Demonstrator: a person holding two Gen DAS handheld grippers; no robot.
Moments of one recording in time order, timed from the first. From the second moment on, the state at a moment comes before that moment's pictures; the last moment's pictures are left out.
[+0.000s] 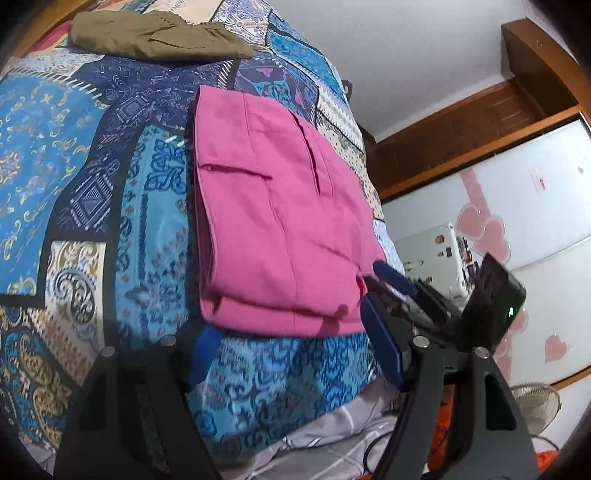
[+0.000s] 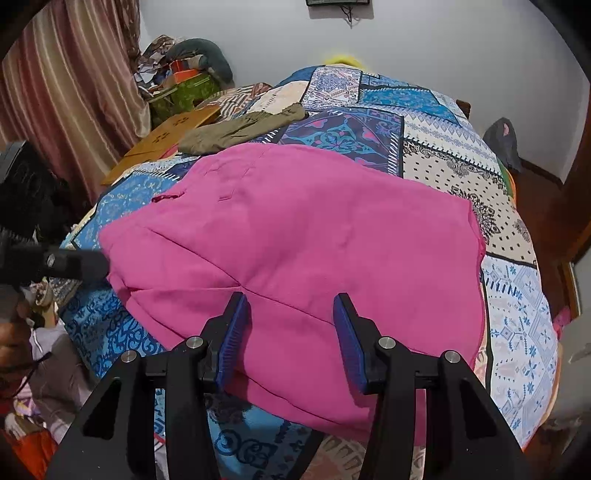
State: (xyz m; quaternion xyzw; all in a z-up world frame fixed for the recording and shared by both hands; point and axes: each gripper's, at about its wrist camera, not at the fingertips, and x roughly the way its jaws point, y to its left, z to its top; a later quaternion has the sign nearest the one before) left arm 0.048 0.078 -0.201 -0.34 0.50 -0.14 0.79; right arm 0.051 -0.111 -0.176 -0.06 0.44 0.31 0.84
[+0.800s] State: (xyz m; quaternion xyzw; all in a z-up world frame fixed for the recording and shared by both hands) left arm 0.074 0.067 -0.133 -0.08 0.47 -0.07 0.87; right arm 0.073 -0.107 -0.147 -0.03 0.43 0.30 0.85
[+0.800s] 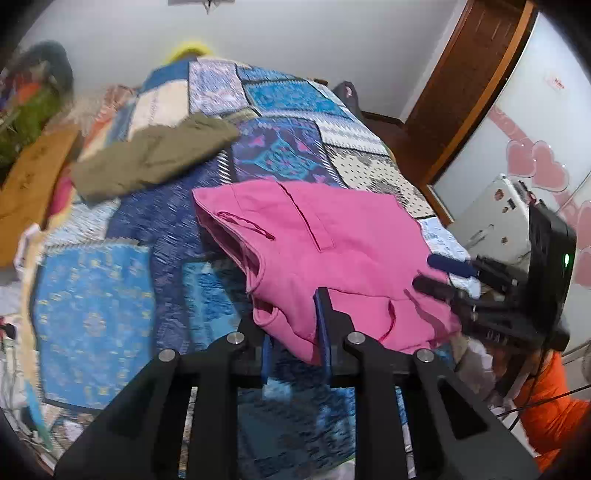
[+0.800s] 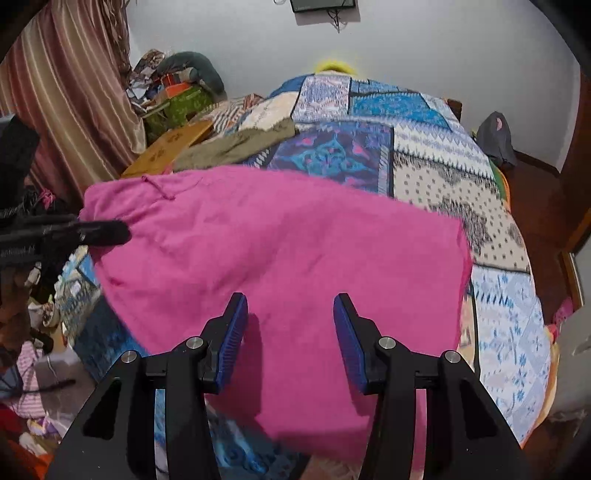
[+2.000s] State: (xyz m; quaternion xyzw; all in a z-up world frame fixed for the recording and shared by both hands) left arm 0.056 -0.027 -0.069 0.11 0.37 -0.12 0.92; right arm 0.053 -0.149 -0.185 0.02 0.48 0.28 0.83
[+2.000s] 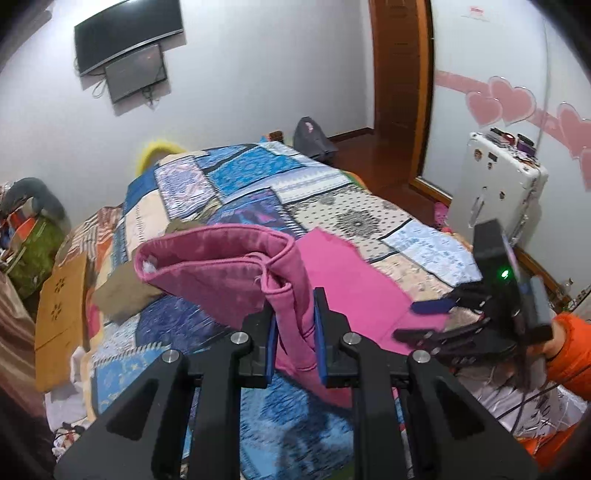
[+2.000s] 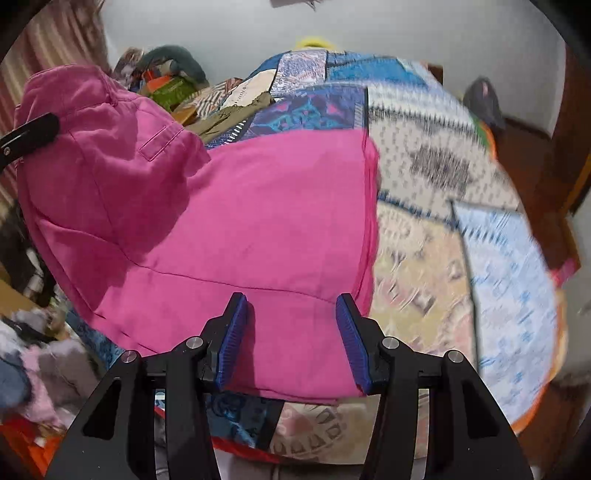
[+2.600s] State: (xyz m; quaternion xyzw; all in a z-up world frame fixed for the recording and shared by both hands) left arm 0.110 -0.093 -0.127 0.04 0.46 -0.21 0.86; right arm 0.044 -0.179 -0.183 0.06 0.47 0.26 0.84
